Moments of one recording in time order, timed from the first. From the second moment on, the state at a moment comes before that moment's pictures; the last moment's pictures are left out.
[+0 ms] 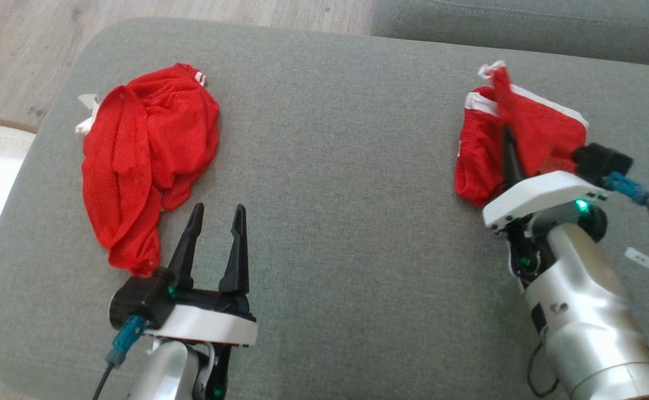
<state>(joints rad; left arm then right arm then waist) -0.17 0.04 -0.28 0.27 -0.35 -0.08 -0.26 -0.62 -0.07 0.14 0.89 0.58 0.13 -0.19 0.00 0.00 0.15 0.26</state>
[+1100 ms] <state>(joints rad) -0.16 0.04 -0.23 0.17 -0.35 -0.10 -0.26 -0.44 -0.14 0.15 0.59 0.33 0.13 -0.25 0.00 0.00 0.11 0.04</state>
